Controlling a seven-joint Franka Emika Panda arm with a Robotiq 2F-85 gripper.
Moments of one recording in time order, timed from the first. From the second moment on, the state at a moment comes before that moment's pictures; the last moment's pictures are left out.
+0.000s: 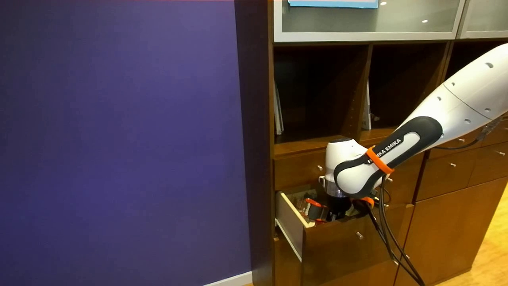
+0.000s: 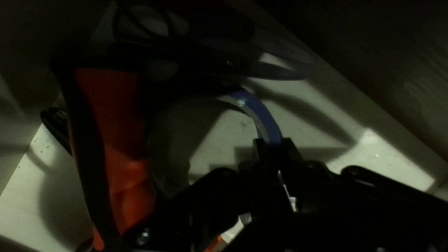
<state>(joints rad) 0.15 0.43 0.19 -2.06 -0.05 2.40 -0.22</state>
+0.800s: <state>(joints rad) 0.14 0.35 0.17 -2.09 -0.05 2.40 -0.11</state>
